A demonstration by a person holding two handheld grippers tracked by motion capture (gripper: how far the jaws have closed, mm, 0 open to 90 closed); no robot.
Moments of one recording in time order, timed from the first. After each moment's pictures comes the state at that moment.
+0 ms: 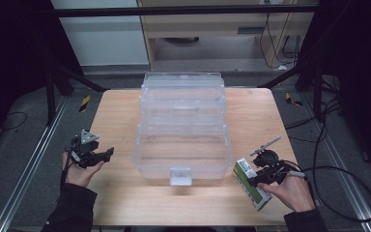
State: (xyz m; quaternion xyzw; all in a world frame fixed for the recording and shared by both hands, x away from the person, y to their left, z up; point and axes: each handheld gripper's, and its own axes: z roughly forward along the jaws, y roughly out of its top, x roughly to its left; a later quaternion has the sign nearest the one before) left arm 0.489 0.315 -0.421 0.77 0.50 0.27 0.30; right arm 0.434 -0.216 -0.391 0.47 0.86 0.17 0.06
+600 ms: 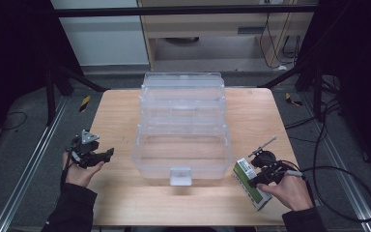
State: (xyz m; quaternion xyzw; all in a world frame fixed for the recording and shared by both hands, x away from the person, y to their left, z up) left arm 0.490 0.314 -0.422 0.77 0.50 0.27 0.29; right arm 0.437 -0.212 -0.396 0.47 0.87 0.14 0.04
